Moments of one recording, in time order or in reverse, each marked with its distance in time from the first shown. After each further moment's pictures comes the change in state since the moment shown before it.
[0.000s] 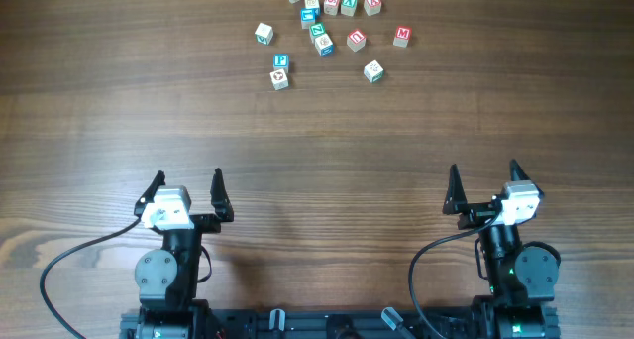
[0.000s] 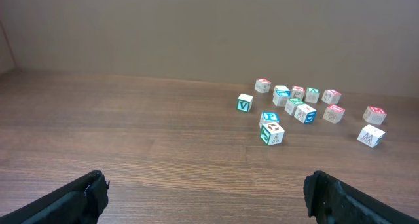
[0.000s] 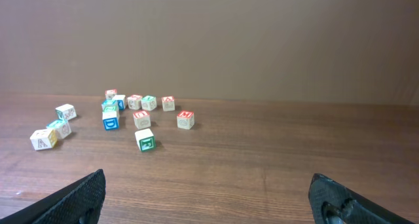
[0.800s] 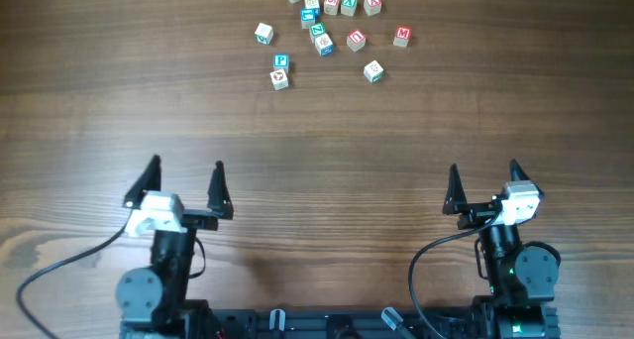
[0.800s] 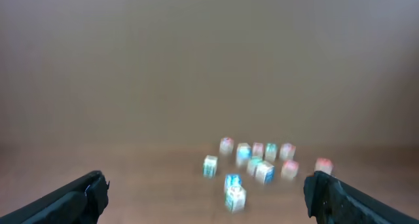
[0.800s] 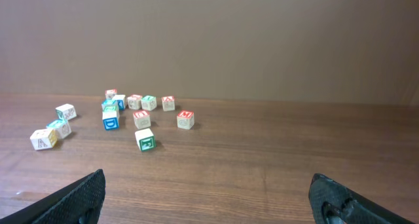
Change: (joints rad) left arm 0.000 0.039 0.128 0.148 0.128 -0.005; right arm 0.000 0.000 0.000 0.000 0.000 0.000
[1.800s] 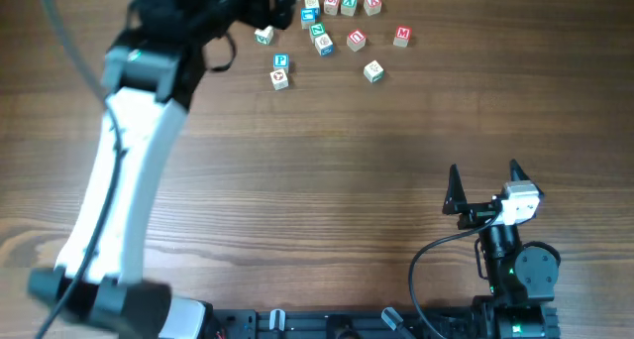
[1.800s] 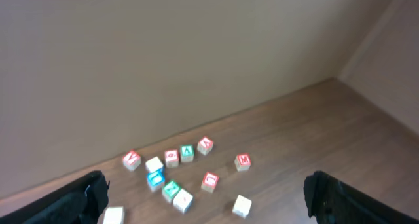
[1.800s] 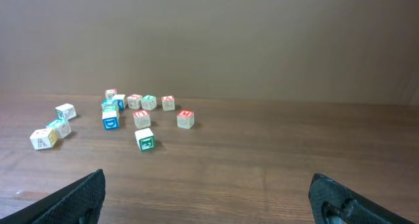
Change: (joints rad) left arm -0.219 1.605 1.630 -0.538 0.231 0.080; right arm 0.000 0.001 0.000 -0.001 0.000 0.000
